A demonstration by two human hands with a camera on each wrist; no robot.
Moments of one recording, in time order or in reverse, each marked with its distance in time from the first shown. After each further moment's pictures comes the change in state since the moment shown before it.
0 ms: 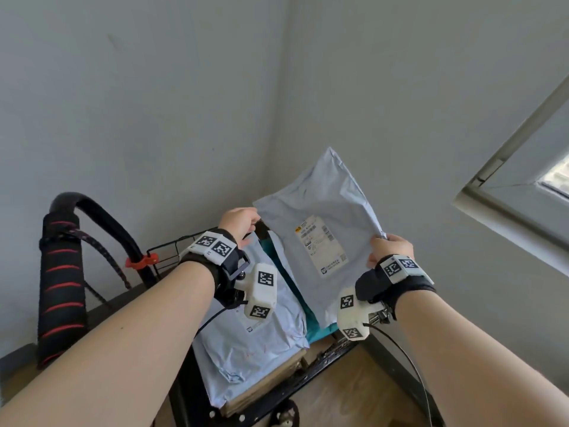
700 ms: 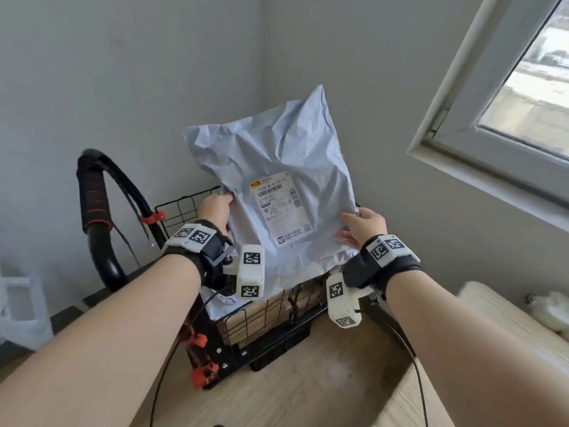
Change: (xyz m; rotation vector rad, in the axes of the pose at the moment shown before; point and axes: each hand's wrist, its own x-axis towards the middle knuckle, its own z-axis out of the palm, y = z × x) left_hand -0.154 -0.062 0.018 0.036 0.173 0.068; right_hand -0.115 0.068 -0.115 0.215 -0.318 -0.059
